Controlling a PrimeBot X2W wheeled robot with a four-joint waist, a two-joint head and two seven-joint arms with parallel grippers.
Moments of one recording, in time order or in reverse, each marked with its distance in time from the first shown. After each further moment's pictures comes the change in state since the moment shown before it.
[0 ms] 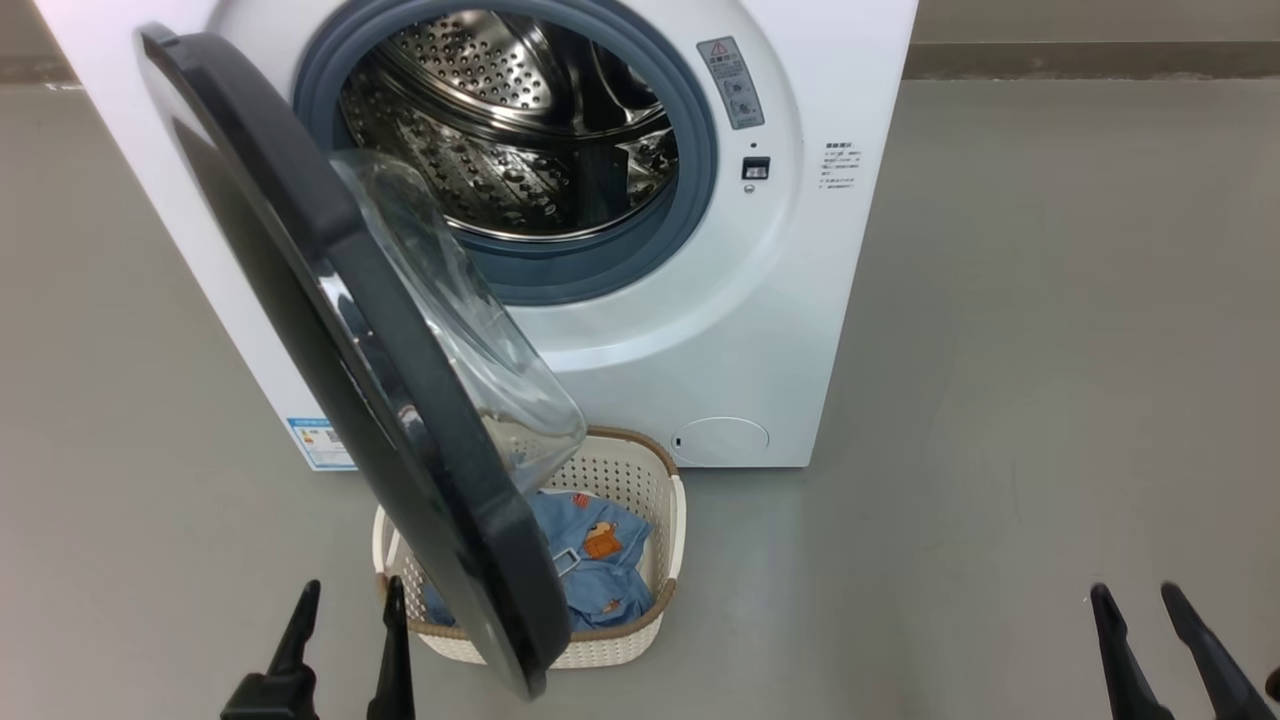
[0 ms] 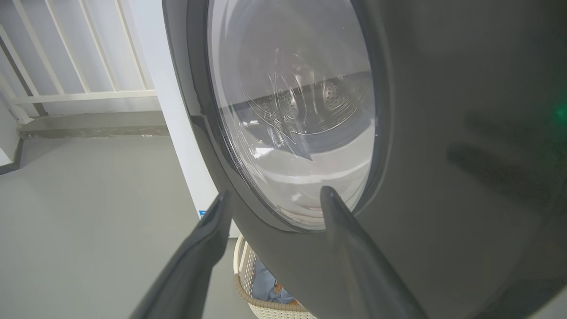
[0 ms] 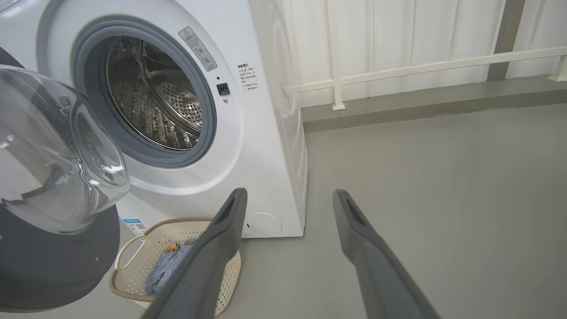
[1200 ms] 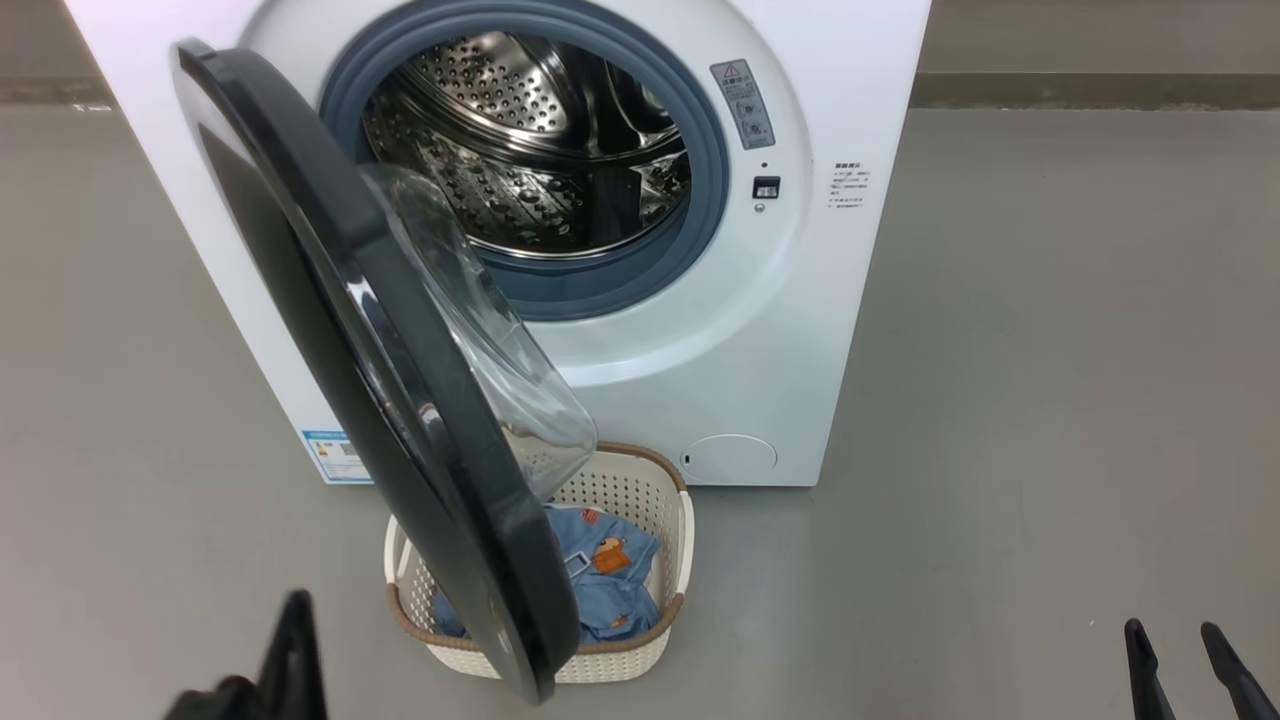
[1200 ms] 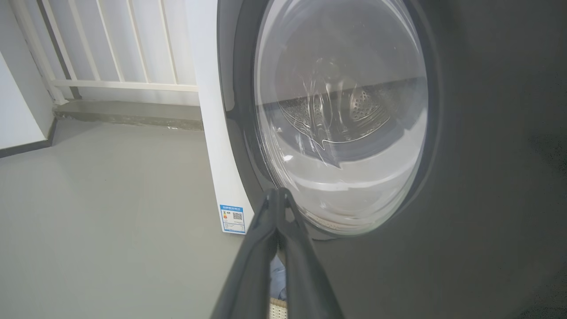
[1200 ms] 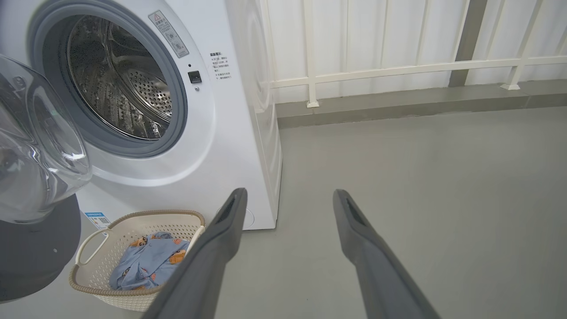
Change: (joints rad) left arm 0.030 0.000 0.063 -0.012 -0.066 0.013 0.000; right arm 0.041 0.081 -0.123 0.021 -0.143 0.000 0.000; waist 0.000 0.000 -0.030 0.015
